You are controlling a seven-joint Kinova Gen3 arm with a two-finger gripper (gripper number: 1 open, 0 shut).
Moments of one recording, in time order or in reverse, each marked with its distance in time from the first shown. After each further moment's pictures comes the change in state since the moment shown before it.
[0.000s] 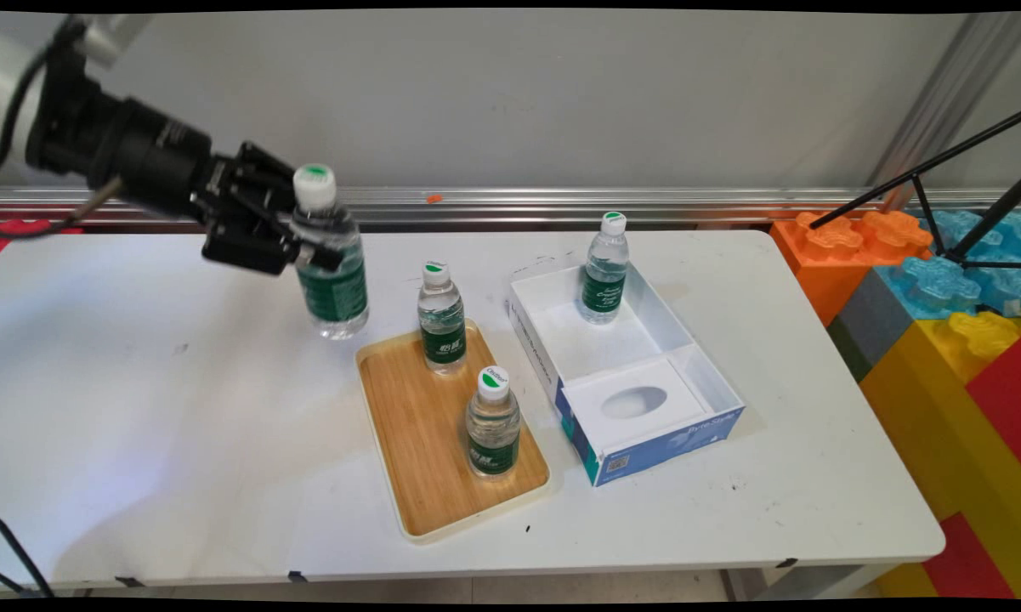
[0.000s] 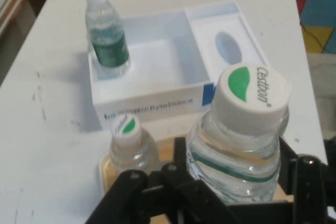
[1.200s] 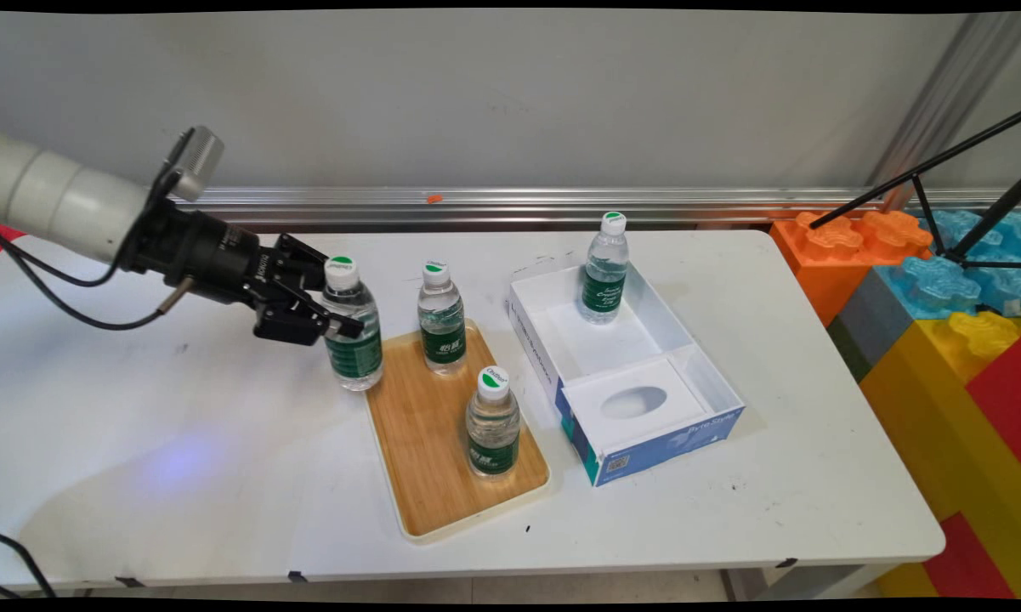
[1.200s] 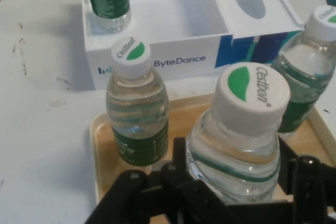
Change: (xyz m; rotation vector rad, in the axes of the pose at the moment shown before) arm -0.091 -0.025 0.070 -0.022 0.014 -0.050
